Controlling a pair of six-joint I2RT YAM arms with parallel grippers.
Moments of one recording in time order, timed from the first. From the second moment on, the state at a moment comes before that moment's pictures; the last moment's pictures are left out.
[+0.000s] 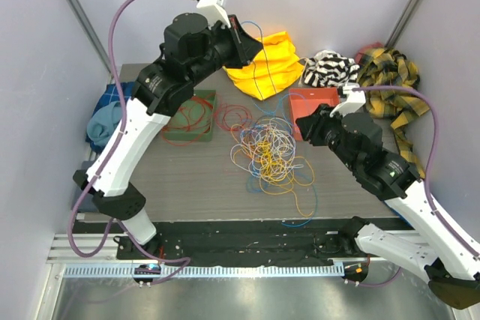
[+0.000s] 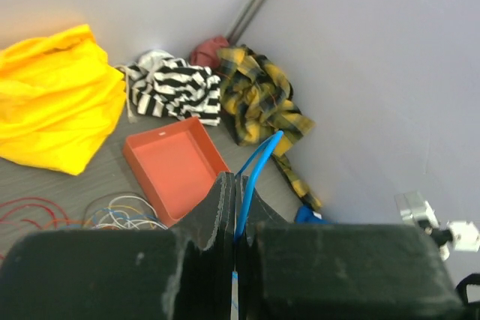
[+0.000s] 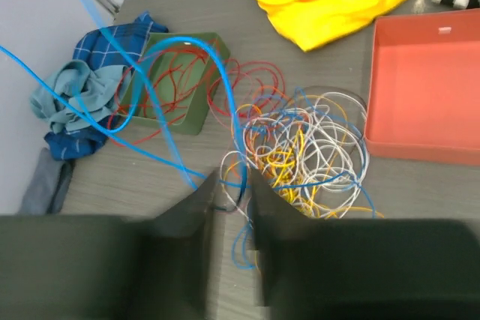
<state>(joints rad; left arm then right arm) -0.76 1.66 2.24 -0.65 -0.04 -0.52 0.68 0.84 1.11 -0.51 0.30 0.50</state>
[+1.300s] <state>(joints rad) -0.76 1.77 2.51 -0.73 -0.20 -0.34 0.69 1.06 0.93 -0.30 0.31 0.35</state>
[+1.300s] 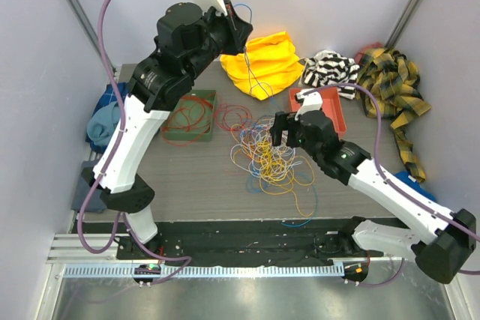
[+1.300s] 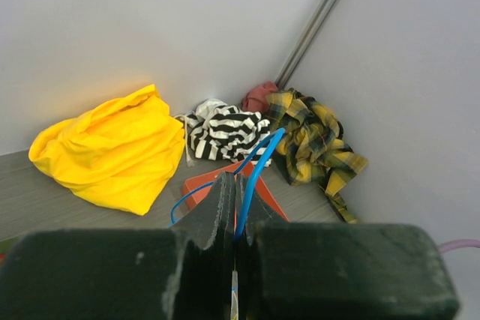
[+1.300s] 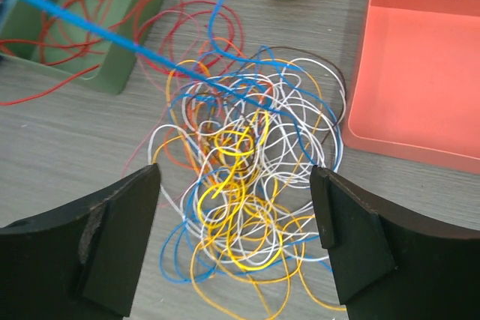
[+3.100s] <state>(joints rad) -0.78 1.77 2.33 -0.69 0.02 -0.51 0.75 1.07 1.05 -0.11 0.22 0.37</state>
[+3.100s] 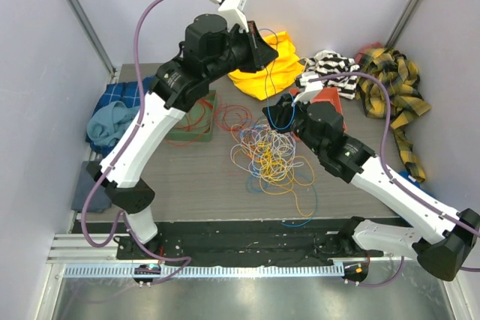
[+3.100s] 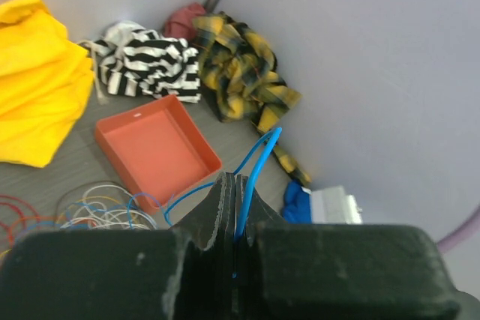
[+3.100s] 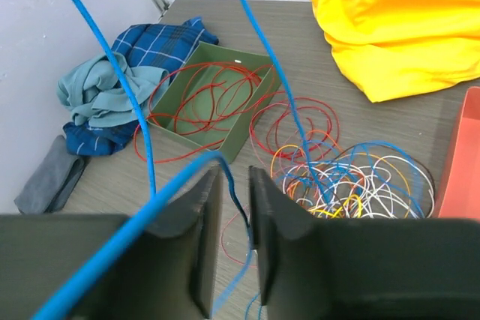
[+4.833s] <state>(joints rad) -0.84 1.77 2.40 -0.74 -0.05 -0.55 0.76 1.15 1.02 -0.11 0.33 0.31</state>
